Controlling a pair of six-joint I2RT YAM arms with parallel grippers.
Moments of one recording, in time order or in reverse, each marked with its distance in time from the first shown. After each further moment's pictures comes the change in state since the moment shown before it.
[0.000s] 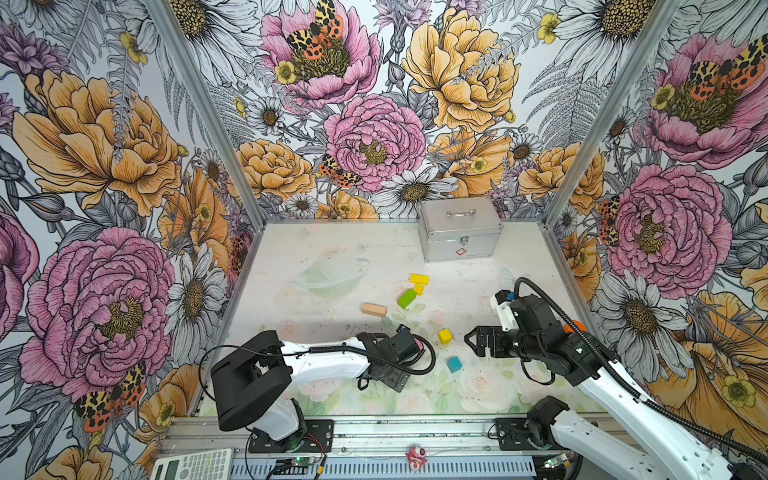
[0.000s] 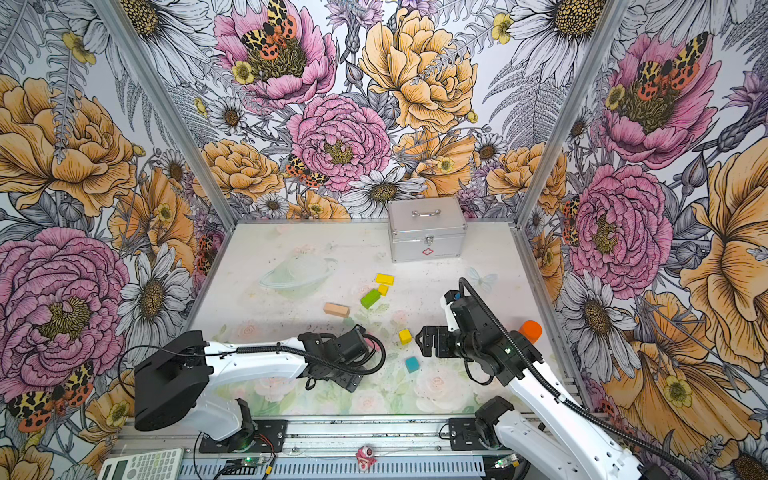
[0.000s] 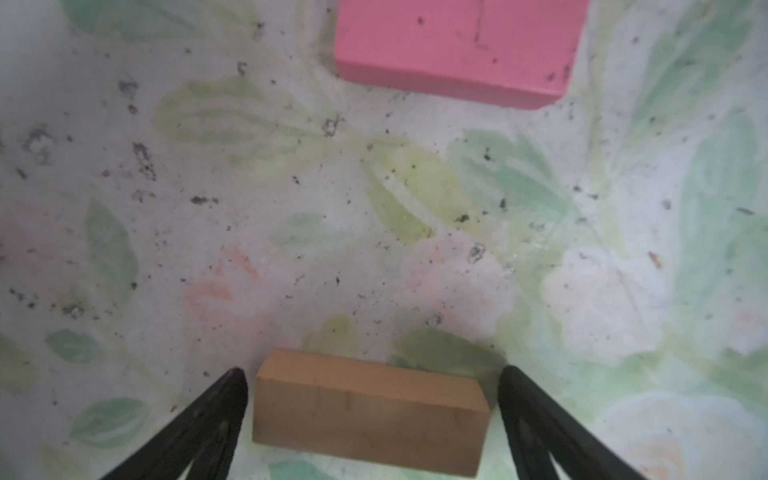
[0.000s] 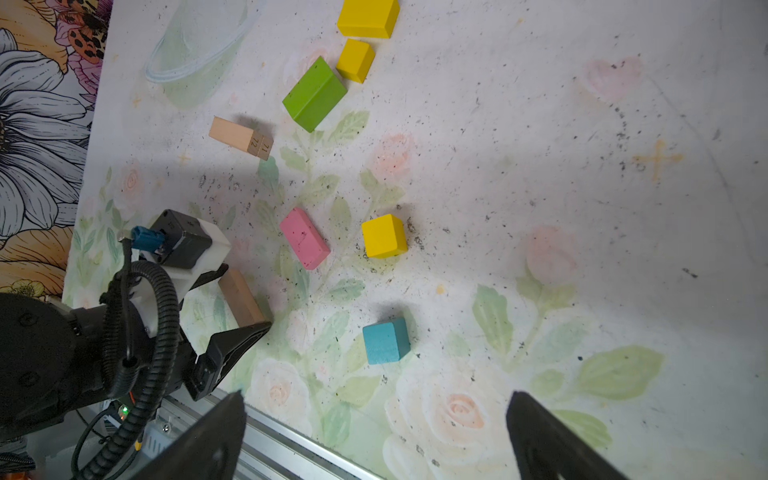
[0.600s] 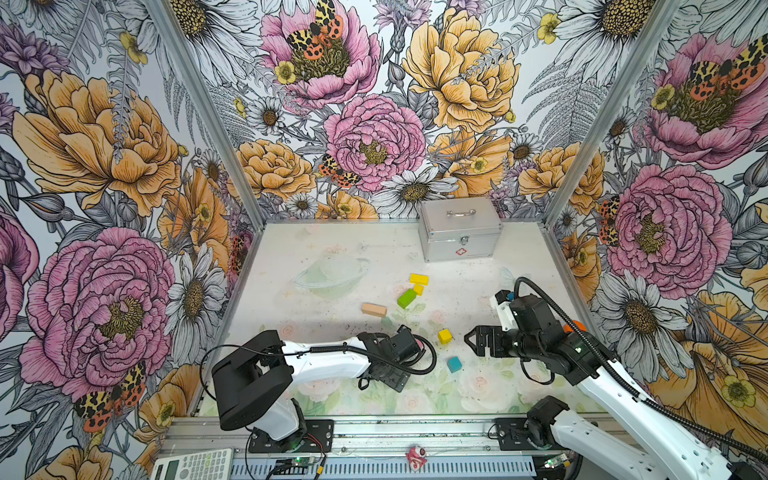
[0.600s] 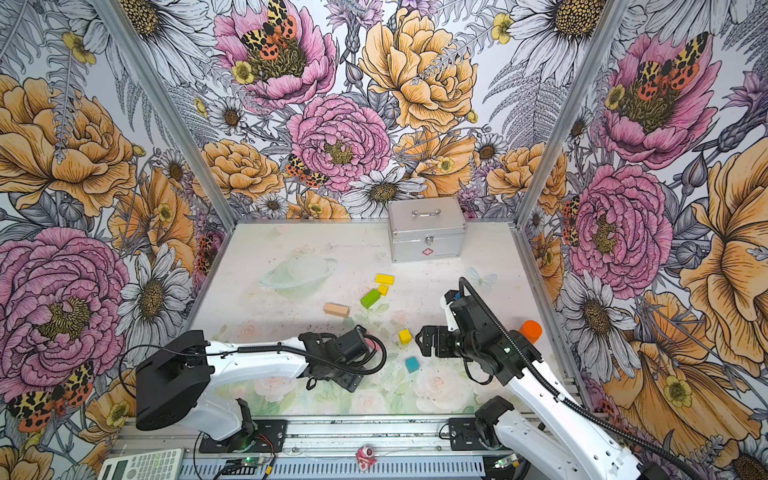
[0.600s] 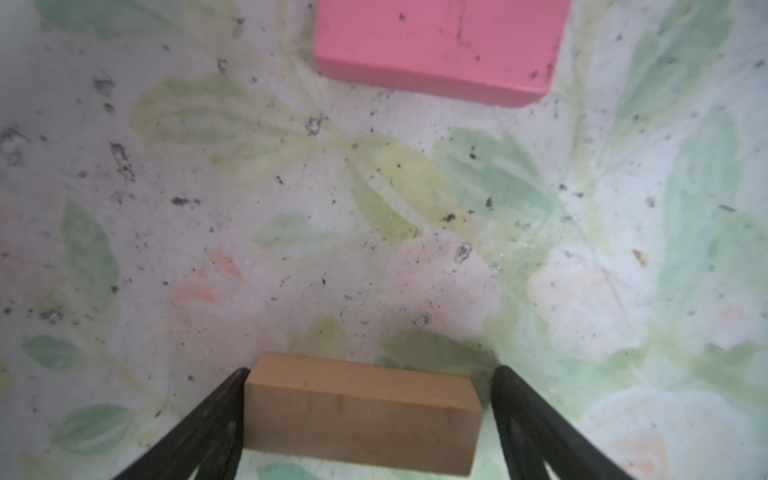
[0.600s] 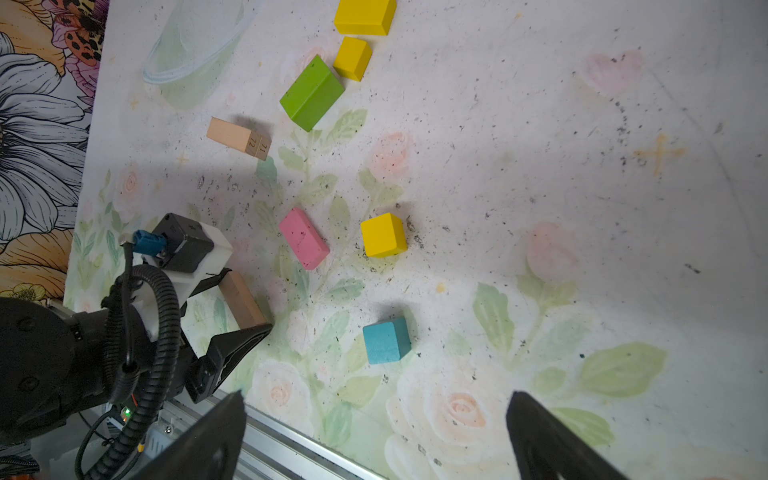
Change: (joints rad) left arm 0.000 -0.004 -0.005 0.003 0.018 -0.005; right arm 0.000 0.005 0.000 0.000 0.000 0.011
